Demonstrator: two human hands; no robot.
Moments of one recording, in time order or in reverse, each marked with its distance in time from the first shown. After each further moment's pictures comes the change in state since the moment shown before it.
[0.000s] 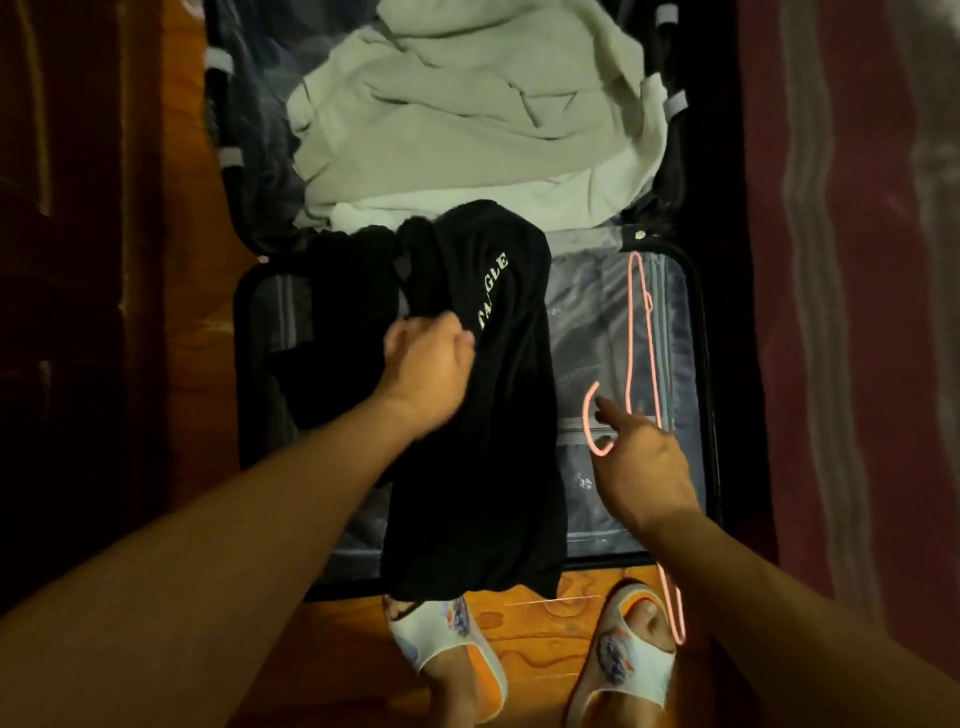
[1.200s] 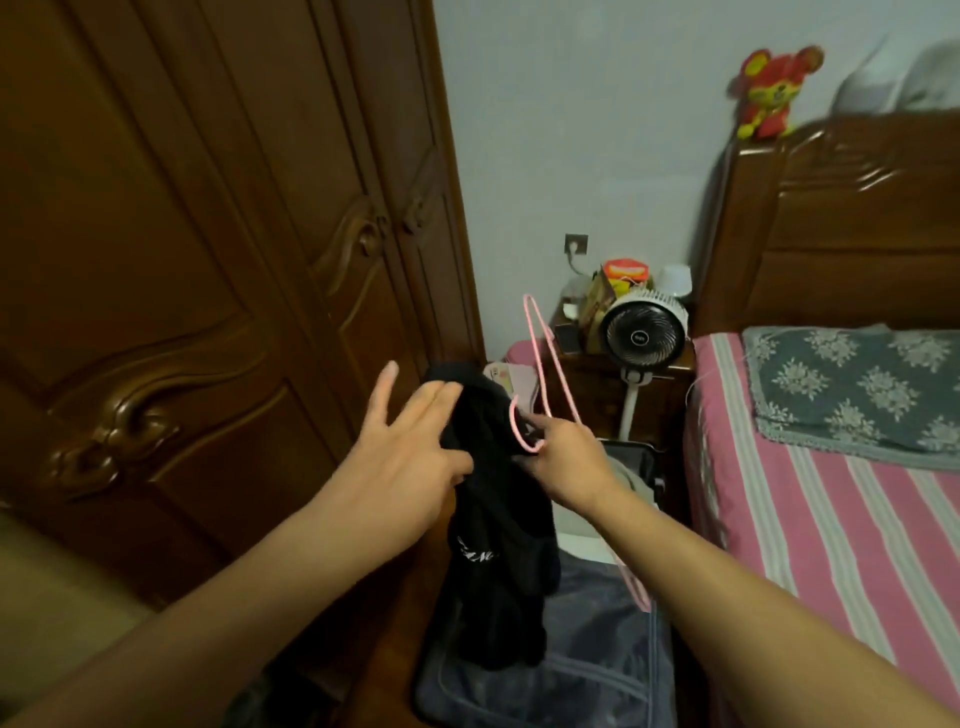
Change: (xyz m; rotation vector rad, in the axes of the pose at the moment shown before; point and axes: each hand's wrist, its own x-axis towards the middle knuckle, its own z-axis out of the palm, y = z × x) left_hand -0.569 0.377 -0.526 0.819 0.593 0.213; right_hand -0.470 -0.156 -0.464 0.100 0.200 -1.004
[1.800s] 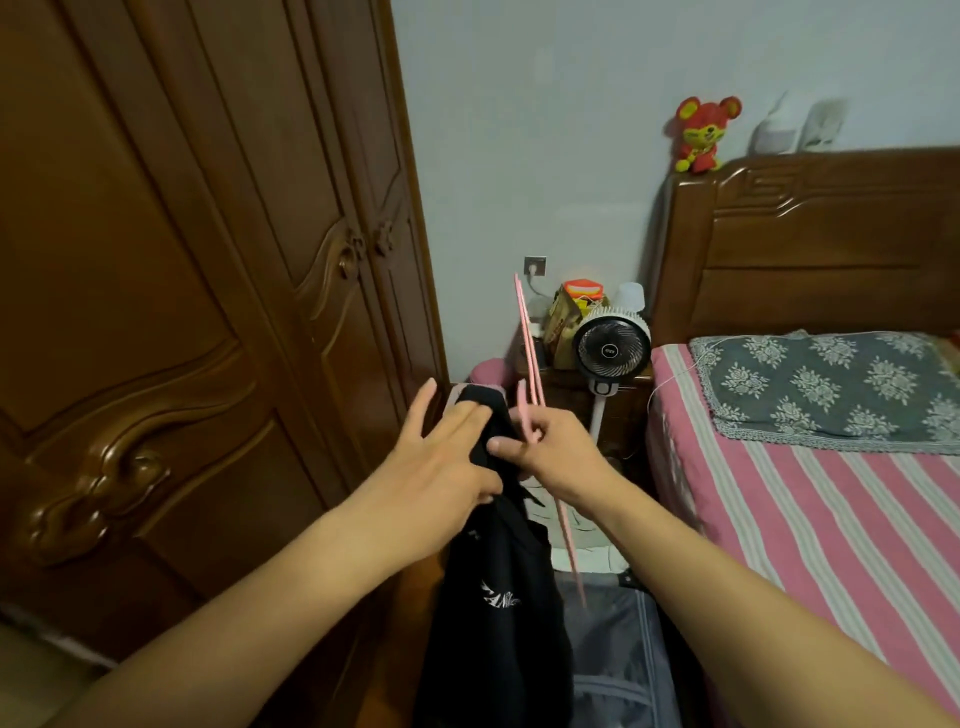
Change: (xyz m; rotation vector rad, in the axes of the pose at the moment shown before) left_hand -0.008 -0.064 0.032 -0.082 0.116 0.252; right_hand 0.003 -0.074 0.029 0.561 0.072 -0.020
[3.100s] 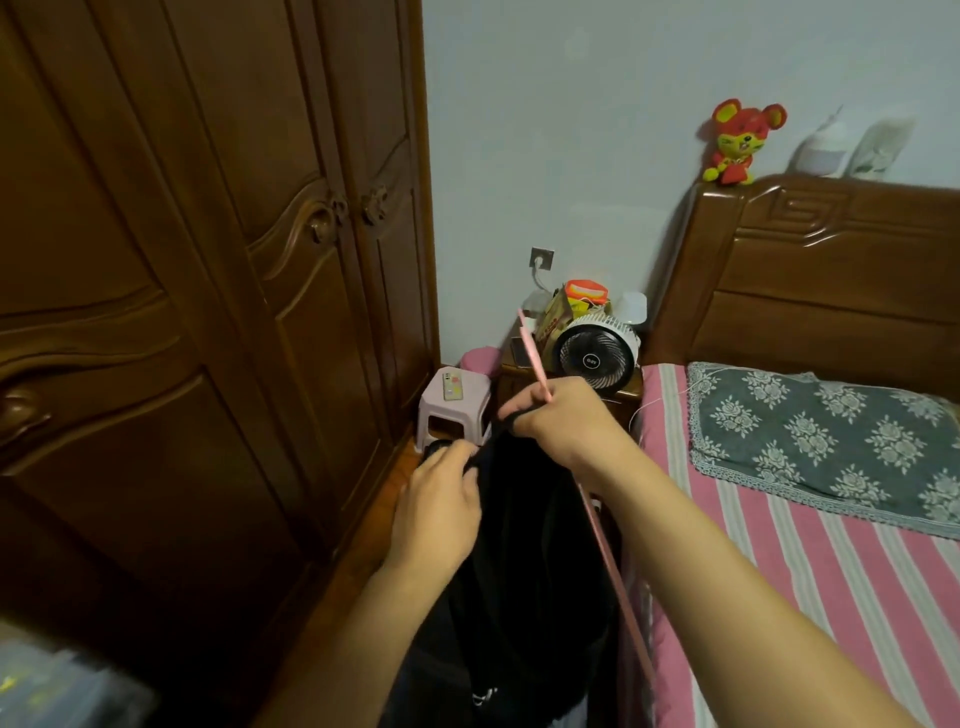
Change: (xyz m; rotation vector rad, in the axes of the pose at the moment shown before) left_hand 0.121 0.127 0.082 -0.680 0.267 -0.847; right_hand 0.033 -0.002 -0.144 -0.169 -0.042 0.178
